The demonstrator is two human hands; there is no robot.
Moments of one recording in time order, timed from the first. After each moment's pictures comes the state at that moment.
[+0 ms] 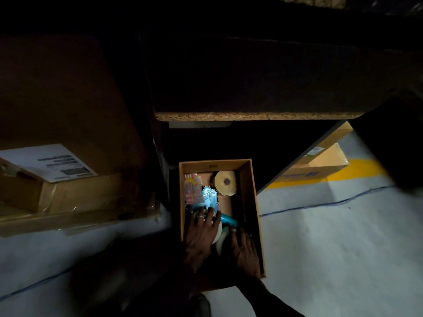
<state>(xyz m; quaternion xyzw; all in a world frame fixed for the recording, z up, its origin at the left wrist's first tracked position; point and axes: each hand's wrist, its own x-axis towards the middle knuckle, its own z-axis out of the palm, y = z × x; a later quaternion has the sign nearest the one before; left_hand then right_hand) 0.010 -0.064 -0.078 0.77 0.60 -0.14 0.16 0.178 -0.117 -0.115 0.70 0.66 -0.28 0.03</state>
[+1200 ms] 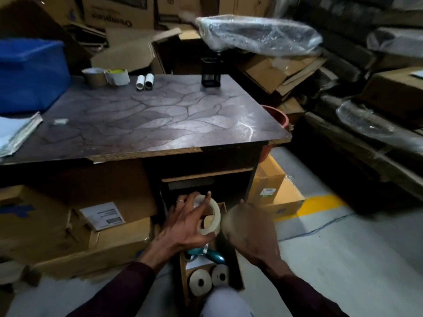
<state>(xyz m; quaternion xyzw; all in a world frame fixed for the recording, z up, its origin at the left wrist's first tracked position) -0.021 -0.135 0.287 0.81 0.57 0.12 0.07 0.215 -0.150 0.233 0.63 0.74 -0.03 -0.23</state>
